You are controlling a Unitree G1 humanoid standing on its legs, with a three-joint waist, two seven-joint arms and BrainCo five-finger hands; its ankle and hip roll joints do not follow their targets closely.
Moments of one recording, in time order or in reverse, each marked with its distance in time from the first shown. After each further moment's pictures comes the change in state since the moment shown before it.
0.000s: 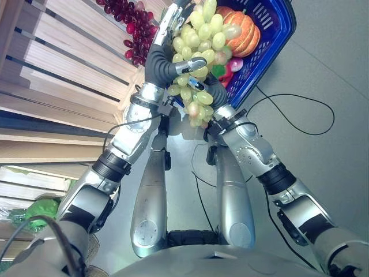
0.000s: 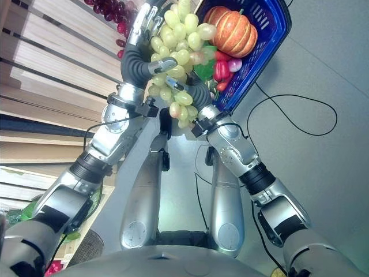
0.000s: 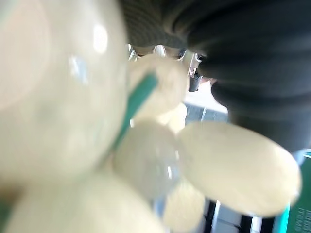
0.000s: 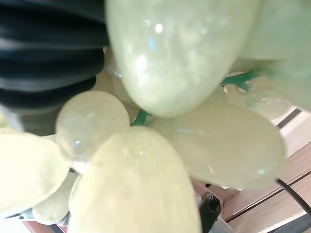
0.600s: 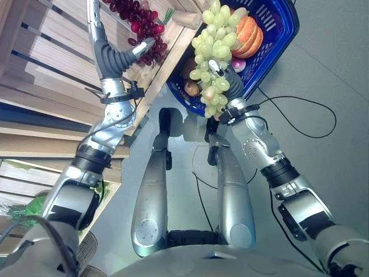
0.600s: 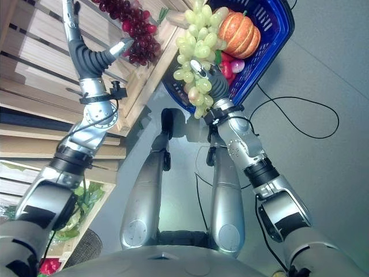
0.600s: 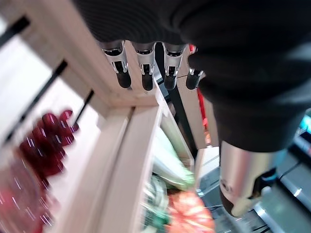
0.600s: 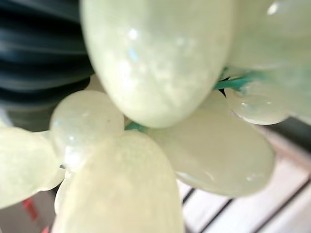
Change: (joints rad) left arm -0.076 0.158 0.136 0.322 0.578 0.094 0.607; right arm -0.084 -0.032 -0.102 0.260 -0.013 -0.035 -0.135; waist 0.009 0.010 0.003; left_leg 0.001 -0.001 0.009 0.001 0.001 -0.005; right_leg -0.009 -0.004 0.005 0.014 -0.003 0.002
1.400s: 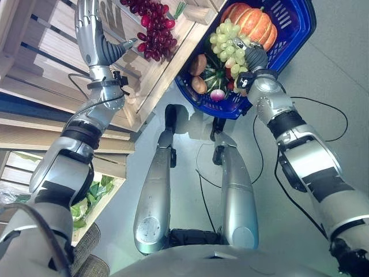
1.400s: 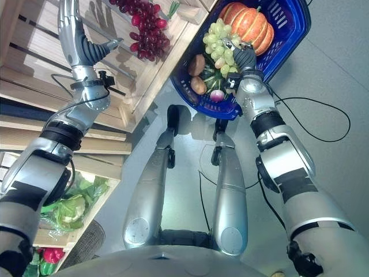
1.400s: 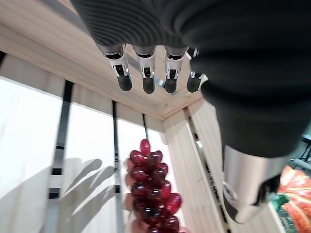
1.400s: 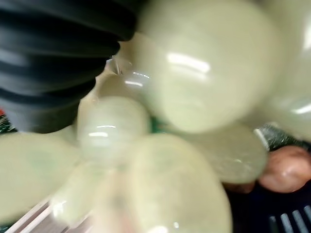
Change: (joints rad) left arm -0.209 0.041 -0.176 0.409 0.094 0.075 0.074; right arm -0.464 -0.028 0.022 0.740 -0.108 0.125 -0.202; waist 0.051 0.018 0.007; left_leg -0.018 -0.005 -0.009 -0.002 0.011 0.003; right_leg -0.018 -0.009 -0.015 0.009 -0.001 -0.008
